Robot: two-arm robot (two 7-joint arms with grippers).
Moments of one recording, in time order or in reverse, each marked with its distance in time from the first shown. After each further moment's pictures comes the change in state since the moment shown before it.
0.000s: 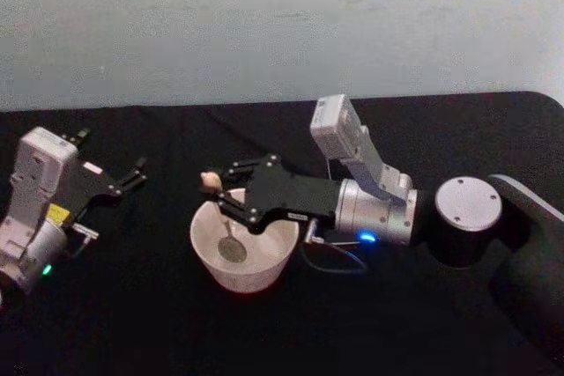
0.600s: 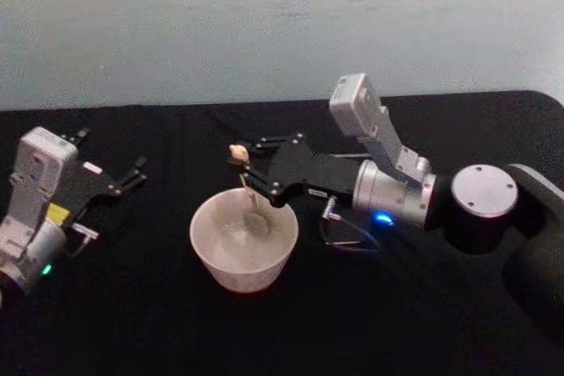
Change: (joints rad) left arm 0.000 0.000 0.000 0.000 0.000 0.000 0.000; right arm 0.017 -0.004 0.053 0.047 -0.028 0.009 -0.055
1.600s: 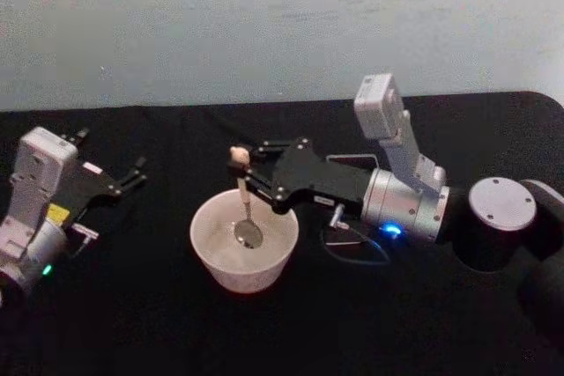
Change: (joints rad) left arm 0.000 0.000 0.000 0.000 0.000 0.000 0.000; right arm -0.075 0.039 0.027 -0.118 0.095 0.028 0.017
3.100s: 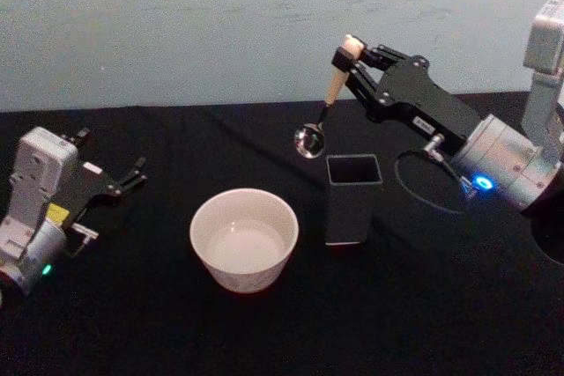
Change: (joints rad) left arm 0.000 0.000 0.000 0.000 0.000 0.000 0.000; right arm -0.139 0.076 0.244 -0.196 0.207 -0.031 -0.136
